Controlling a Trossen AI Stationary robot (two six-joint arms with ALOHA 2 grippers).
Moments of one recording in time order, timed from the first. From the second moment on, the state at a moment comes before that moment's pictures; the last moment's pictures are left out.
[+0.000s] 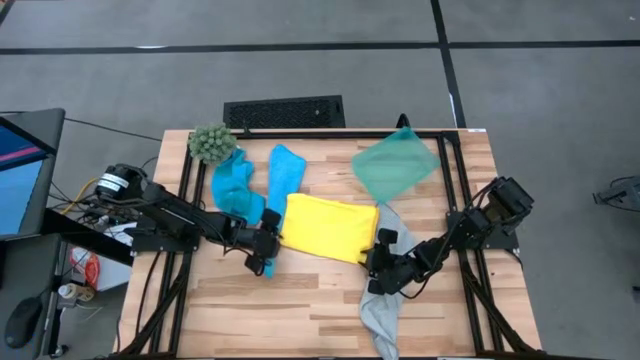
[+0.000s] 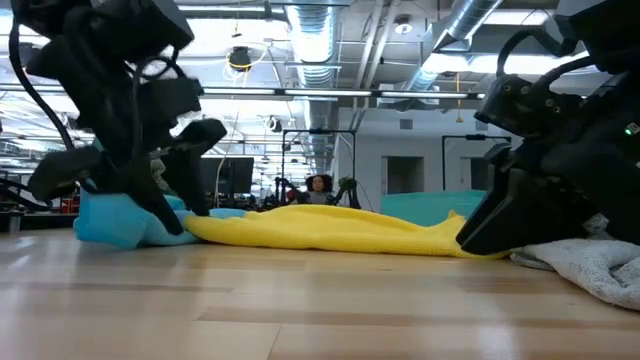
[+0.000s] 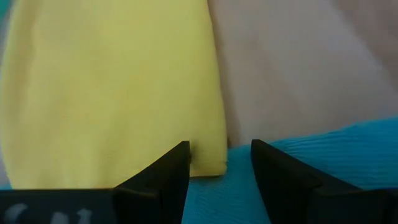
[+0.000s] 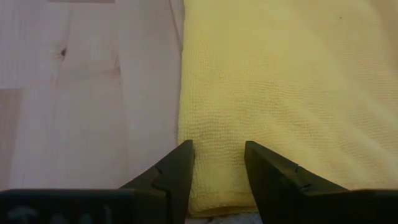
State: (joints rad) left arm -0.25 1.46 0.54 -0.05 -0.28 0.34; right arm 0.57 1.76 0.61 0.14 0.63 0.48
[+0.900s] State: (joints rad) left arm -0.27 1.60 0.69 -0.17 -0.43 0.28; right arm 0.57 1.75 0.61 0.13 0.62 0.48
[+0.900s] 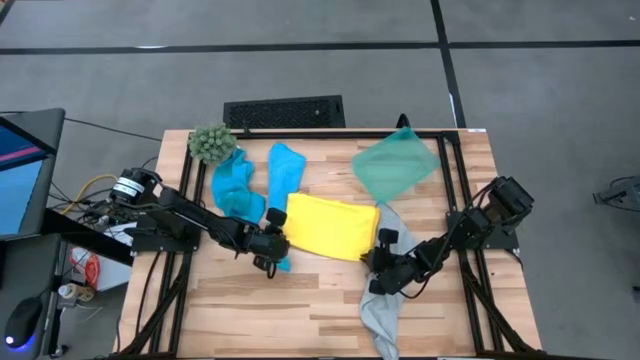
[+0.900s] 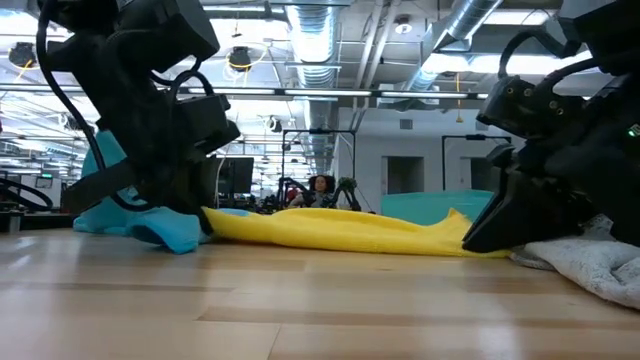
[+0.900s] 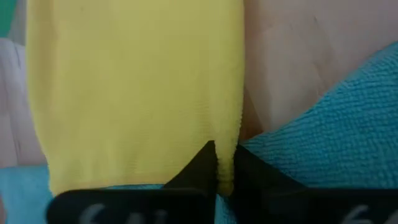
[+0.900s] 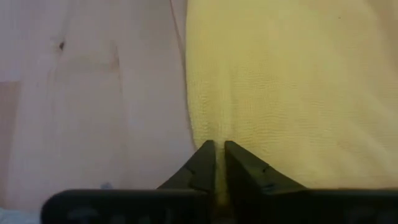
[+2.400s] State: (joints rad) left arm -0.27 1.60 0.69 -0.17 -0.43 0.24; right arm 0.63 1.77 0.61 0.13 0.67 0.53
